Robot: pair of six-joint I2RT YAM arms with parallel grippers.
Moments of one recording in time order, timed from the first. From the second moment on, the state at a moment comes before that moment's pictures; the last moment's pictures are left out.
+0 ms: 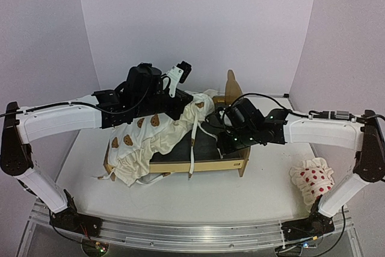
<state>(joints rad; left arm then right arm) -0.96 1.54 1.32 -0.09 -0.11 -0.06 0.90 1.57 1.14 -0.47 0.13 0.43</state>
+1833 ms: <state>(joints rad) -0.99 1.72 1.41 -0.14 -0.04 -0.11 1.09 1.28 0.70 -0.41 0.17 0.43</state>
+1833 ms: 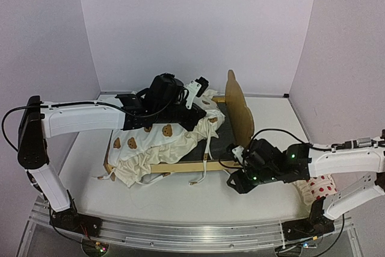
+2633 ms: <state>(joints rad) -0.99 1.74 1.44 -0.18 -0.04 -0.13 1.10 1.60 0.49 0.33 0.50 0.24</state>
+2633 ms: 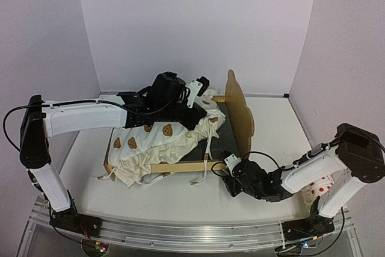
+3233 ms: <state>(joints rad) -0.99 1.76 1.46 -0.19 -0.04 -0.13 1.06 1.84 0.42 0.81 0.52 0.24</state>
